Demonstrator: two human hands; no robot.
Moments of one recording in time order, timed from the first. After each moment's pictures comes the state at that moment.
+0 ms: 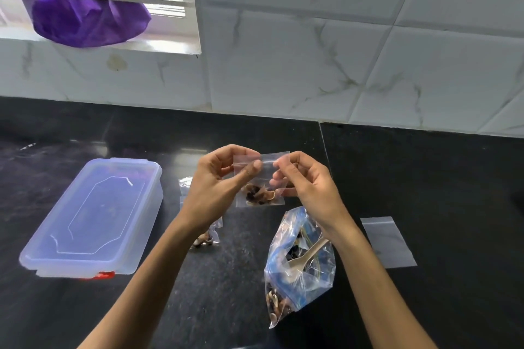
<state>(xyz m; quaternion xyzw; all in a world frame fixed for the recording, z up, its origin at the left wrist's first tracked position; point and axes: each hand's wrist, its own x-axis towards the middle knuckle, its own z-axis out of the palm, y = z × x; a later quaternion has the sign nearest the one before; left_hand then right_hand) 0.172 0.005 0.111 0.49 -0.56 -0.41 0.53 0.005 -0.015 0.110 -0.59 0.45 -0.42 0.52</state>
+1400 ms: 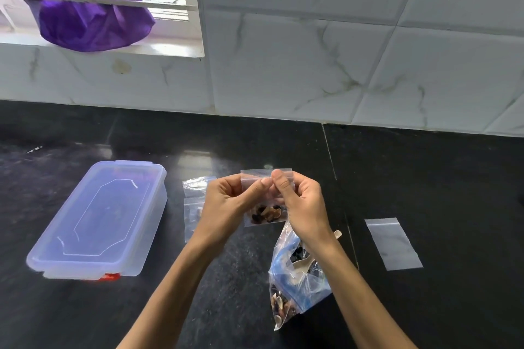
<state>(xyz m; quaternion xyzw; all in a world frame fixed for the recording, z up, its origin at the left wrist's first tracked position) 0.158 0.022 0.095 0.47 -0.47 -0.51 0.55 0.028 -0.002 0.087 -0.55 0.47 -0.48 0.49</state>
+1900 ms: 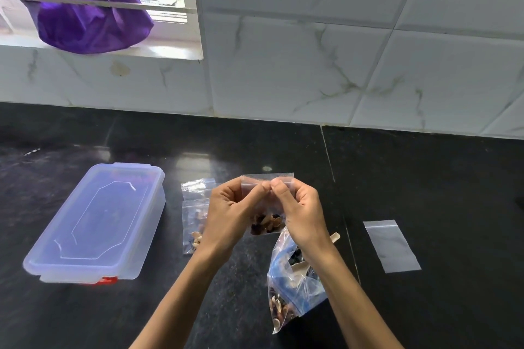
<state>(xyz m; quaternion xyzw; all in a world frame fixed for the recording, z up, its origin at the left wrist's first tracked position) 0.145 0.026 0.094 0.49 -0.45 -0.48 0.57 0.026 0.002 0.078 -0.56 0.48 -0.46 0.50</state>
